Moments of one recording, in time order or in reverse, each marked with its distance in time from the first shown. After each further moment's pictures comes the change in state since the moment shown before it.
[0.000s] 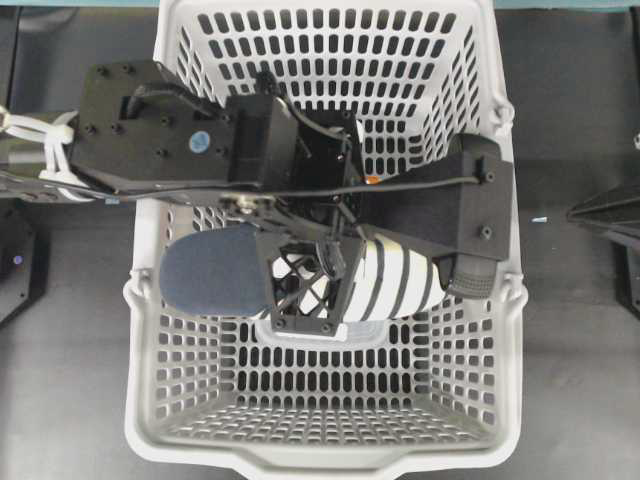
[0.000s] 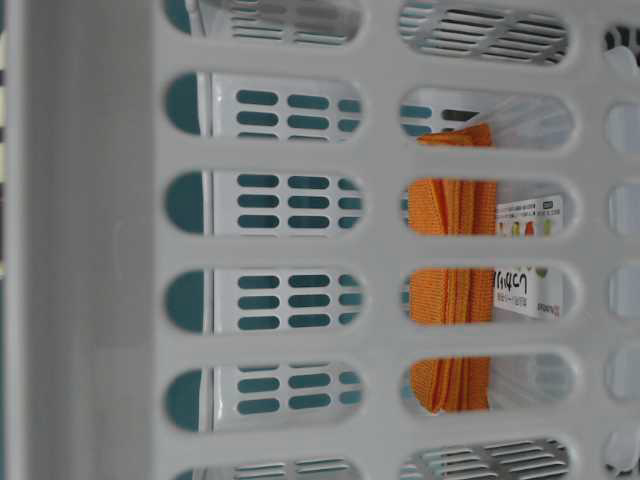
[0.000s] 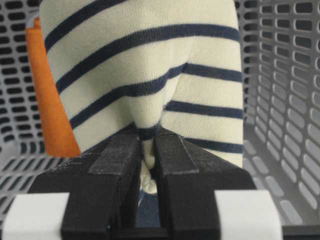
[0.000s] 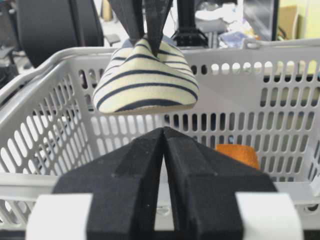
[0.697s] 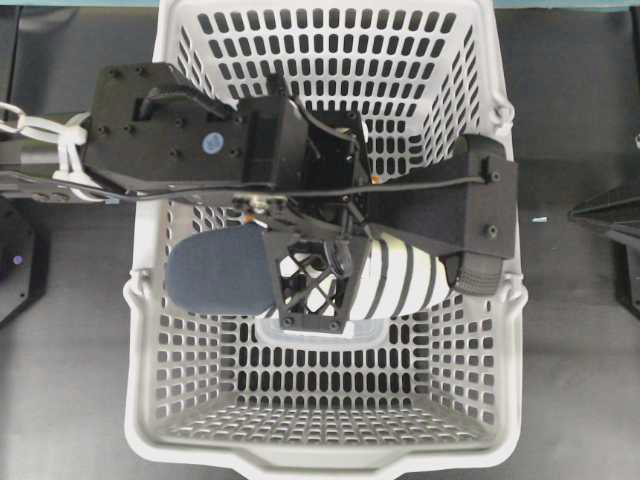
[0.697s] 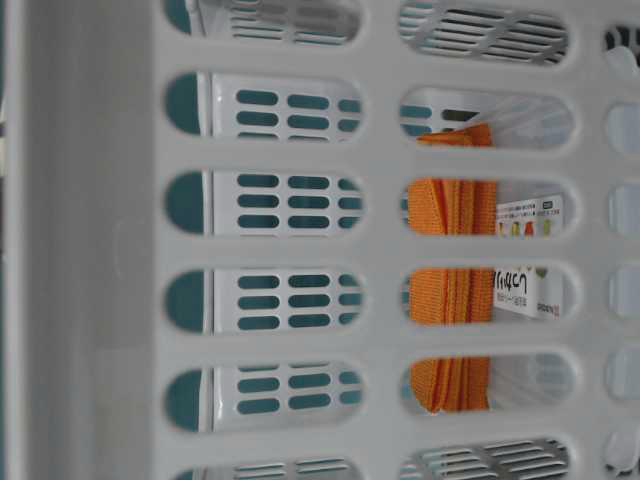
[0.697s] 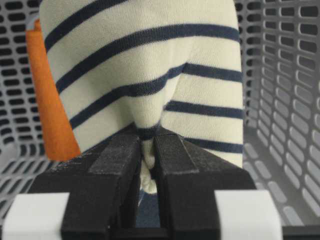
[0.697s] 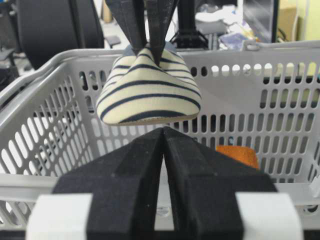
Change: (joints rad) left arm 0.008 0.015 -0.002 0.000 -0.012 0.000; right arm 0.000 -0.003 0.000 0.000 0.000 0.000
